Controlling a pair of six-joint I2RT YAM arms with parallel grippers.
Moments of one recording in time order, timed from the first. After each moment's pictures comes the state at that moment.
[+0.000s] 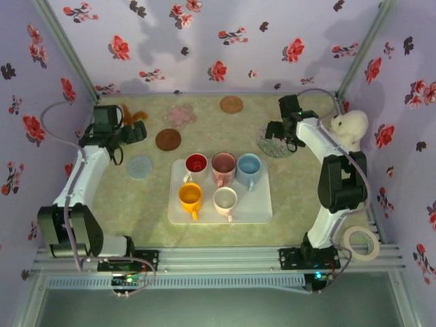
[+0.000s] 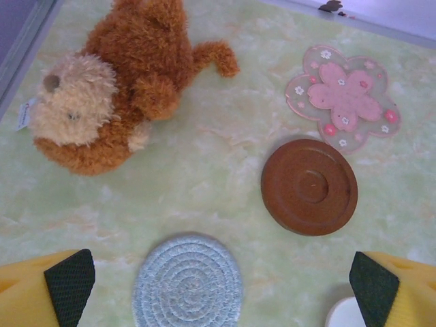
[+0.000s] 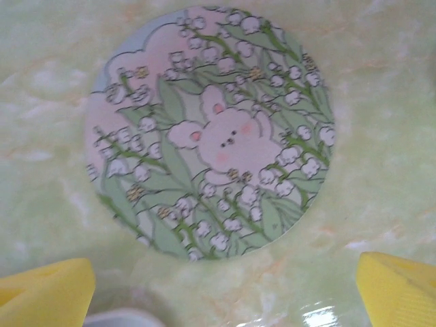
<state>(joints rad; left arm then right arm) -0.03 1.39 1.17 -0.56 -0.04 -0.23 0.21 1.78 1.41 -0.75 0.13 0.42</state>
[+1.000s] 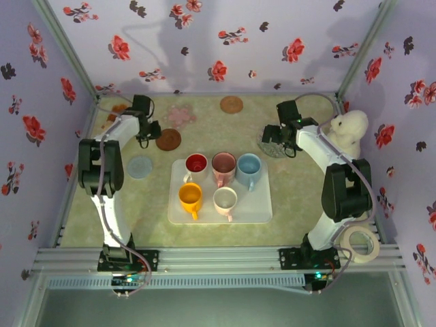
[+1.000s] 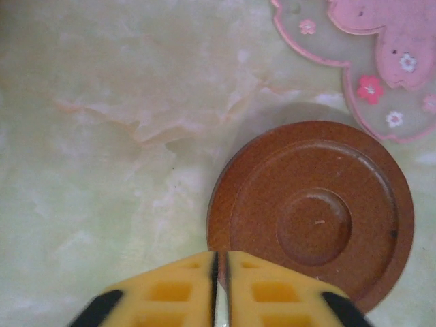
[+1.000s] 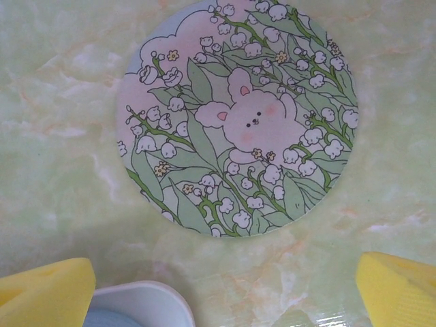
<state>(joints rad) -0.13 2.03 1.54 -0.62 -0.02 -0.29 0.24 1.70 1.31 -0.68 0.11 0.43</state>
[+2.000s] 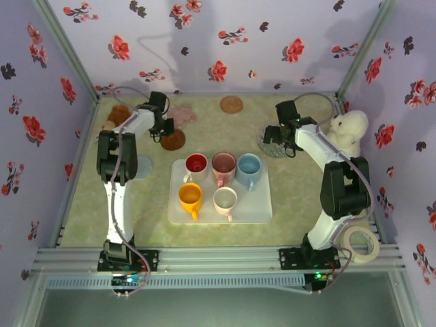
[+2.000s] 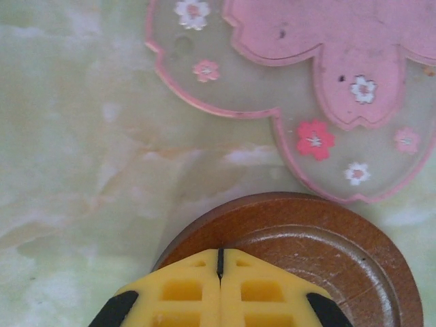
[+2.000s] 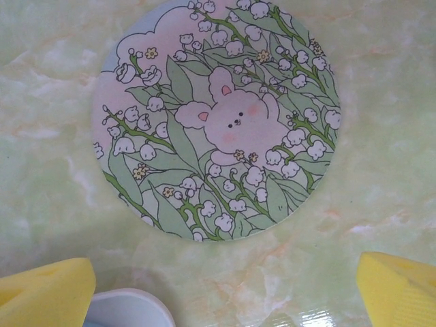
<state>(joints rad) -0.21 2.28 1.81 -0.69 0.00 -0.26 0.24 1.73 1.32 -0.70 0.16 0.42</state>
